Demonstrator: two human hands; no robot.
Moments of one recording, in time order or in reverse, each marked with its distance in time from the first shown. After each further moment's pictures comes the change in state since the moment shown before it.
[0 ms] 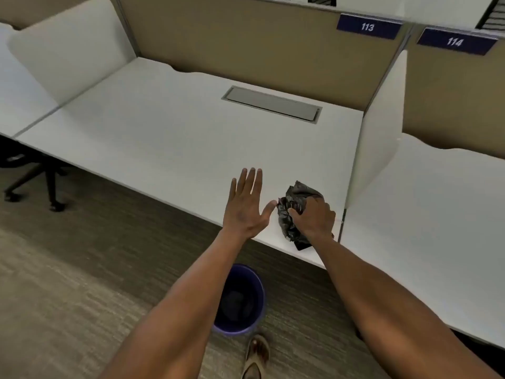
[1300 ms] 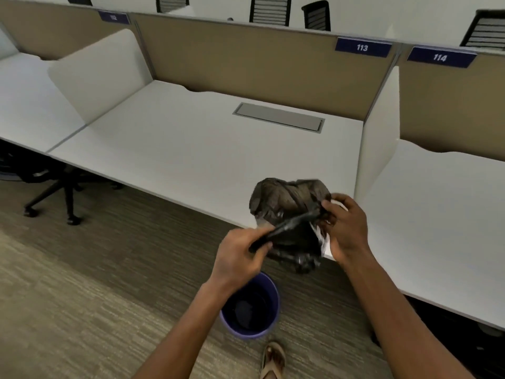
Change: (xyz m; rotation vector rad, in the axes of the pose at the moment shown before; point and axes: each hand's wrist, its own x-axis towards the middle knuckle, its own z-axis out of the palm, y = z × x) left_hand -0.164 -0.002 -0.092 -0.444 0.165 0.160; right_hand -0.150 -0.038 -0.111 1.614 -0.030 0.141
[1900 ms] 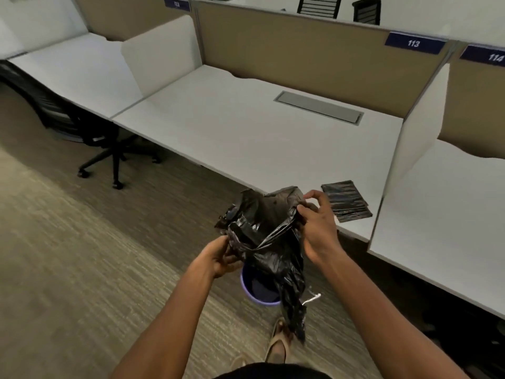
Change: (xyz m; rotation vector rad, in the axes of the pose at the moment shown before) left_hand -0.124 -0.048 -0.056 -1.054 0.098 -1.440; right_hand -0.120 0.068 0.068 -0.098 -0.216 0.129
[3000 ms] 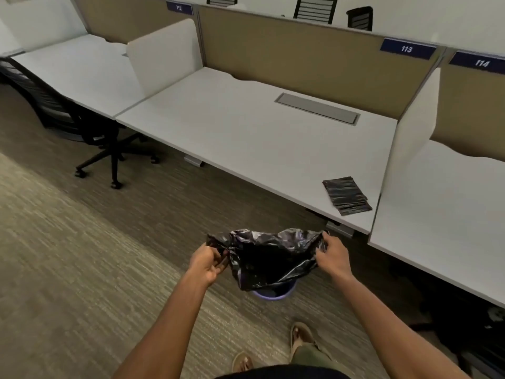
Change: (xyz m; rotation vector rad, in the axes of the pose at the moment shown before) left_hand -0.005 -0.033 -0.063 -0.249 0.169 0.101; right_hand -0.014 0.088 -0.076 -1.112 0.113 -0.007
